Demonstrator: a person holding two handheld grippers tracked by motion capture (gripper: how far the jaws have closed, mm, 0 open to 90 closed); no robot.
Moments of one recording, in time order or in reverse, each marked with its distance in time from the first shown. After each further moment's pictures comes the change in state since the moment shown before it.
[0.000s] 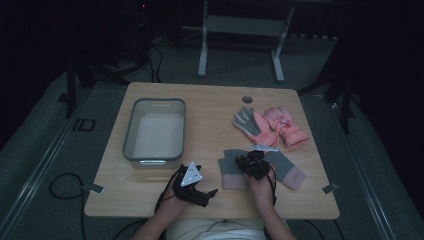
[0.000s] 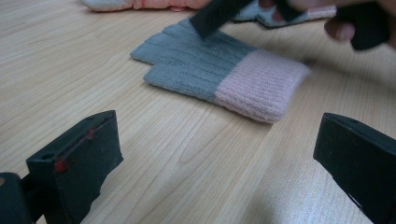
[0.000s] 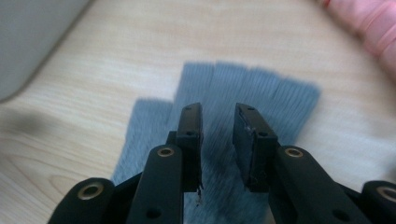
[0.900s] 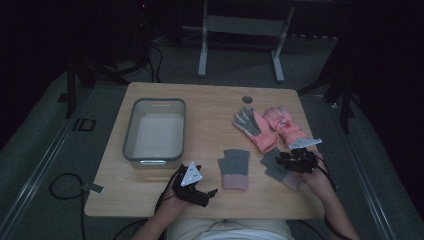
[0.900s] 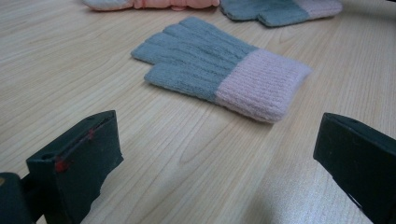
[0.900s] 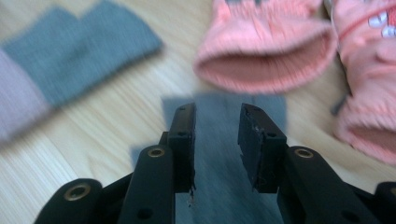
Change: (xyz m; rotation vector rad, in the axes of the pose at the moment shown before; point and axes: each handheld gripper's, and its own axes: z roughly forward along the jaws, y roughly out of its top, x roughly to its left) left arm 0.000 0.000 0.000 0.001 0.002 -0.002; right arm -0.131 0.013 -0.062 0.094 0.070 -0.411
